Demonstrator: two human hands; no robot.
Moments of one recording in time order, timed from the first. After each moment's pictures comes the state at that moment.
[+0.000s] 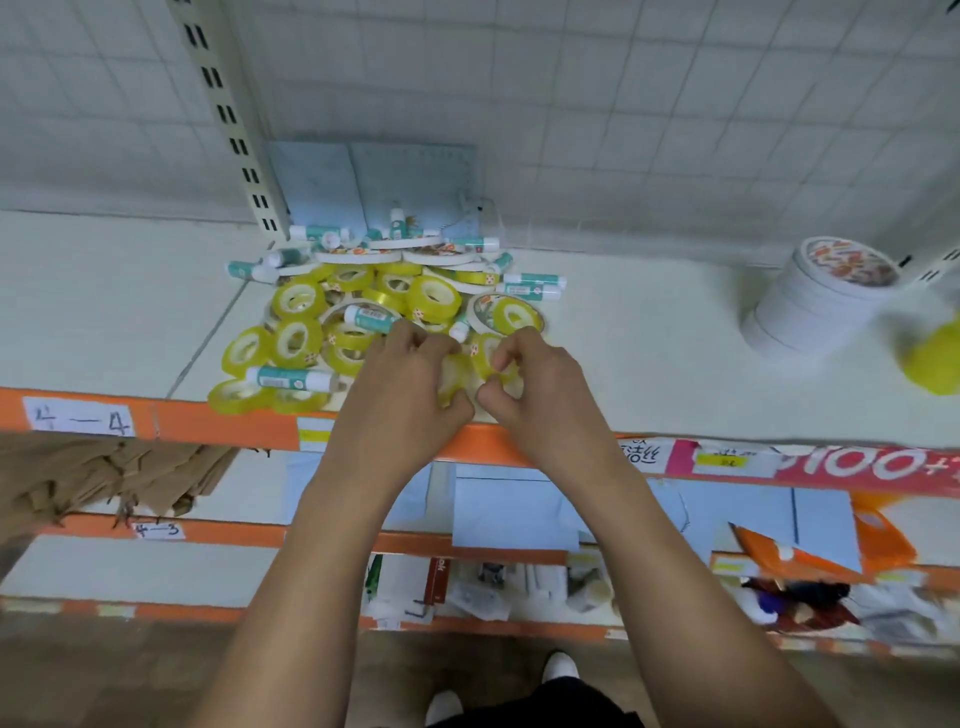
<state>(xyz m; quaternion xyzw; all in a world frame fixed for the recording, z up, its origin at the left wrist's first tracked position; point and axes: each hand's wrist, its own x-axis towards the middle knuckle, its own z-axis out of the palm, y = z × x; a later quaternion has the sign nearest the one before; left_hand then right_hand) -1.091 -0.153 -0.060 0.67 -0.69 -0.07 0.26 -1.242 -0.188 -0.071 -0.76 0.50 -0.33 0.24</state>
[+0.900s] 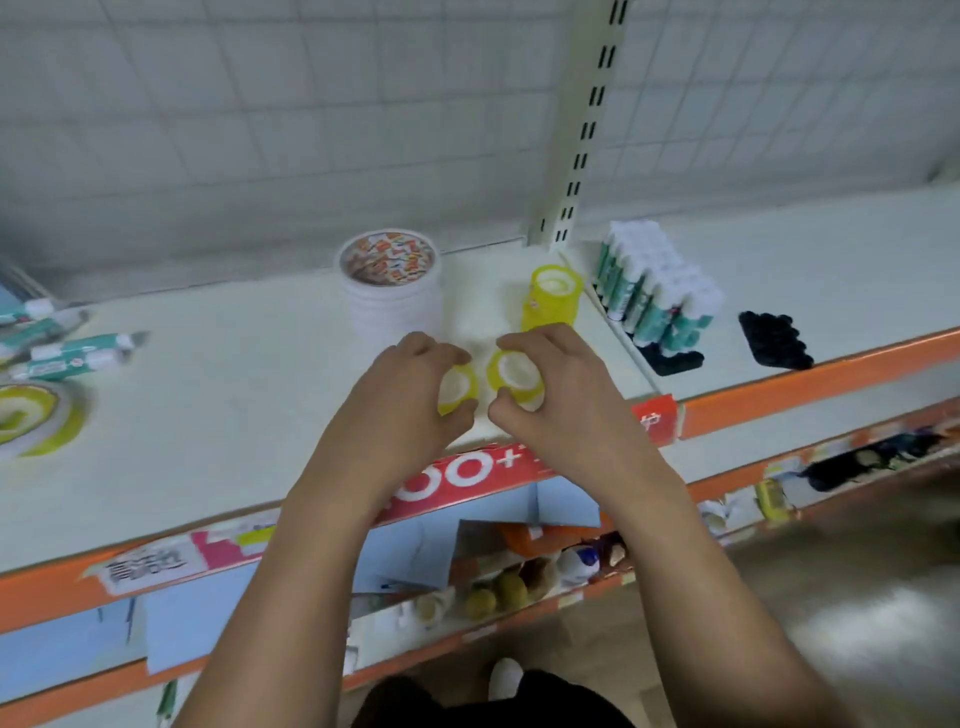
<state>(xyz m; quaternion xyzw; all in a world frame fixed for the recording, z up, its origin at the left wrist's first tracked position) -1.470 -0.249 -0.052 0.52 -0.81 -0.16 0.20 -1.638 -0.220 -0.052 -0.71 0.63 -0.30 0.14</state>
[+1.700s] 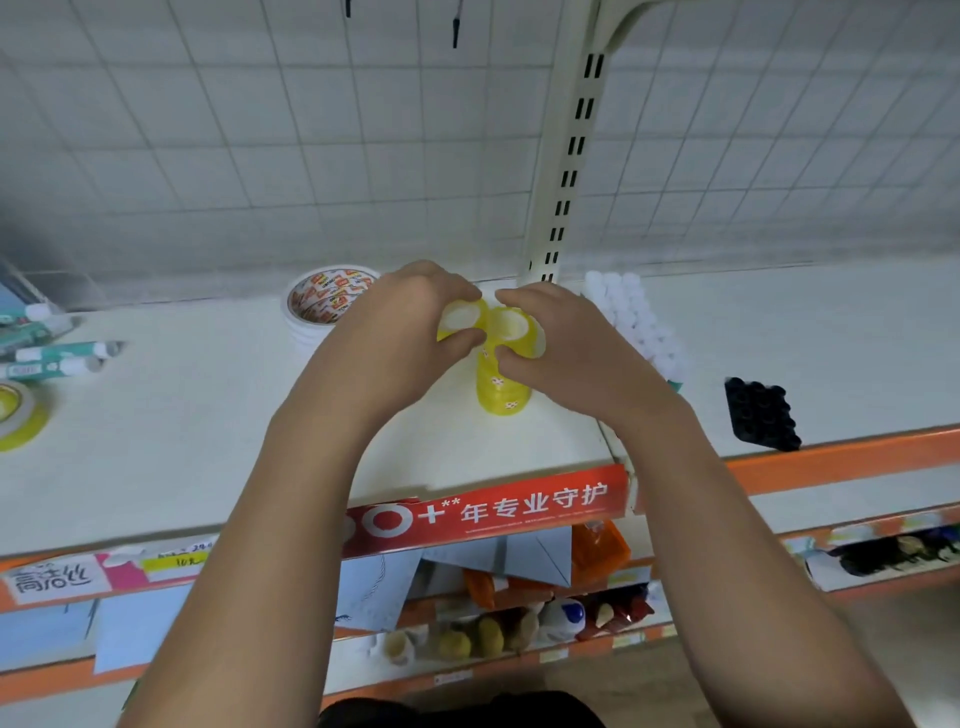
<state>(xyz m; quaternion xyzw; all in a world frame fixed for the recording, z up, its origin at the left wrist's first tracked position) -1.538 -0.297 0.009 0.53 -0.81 -0.07 0.26 -1.721 -0.308 -0.021 -0.78 0.55 -0.25 0.17</state>
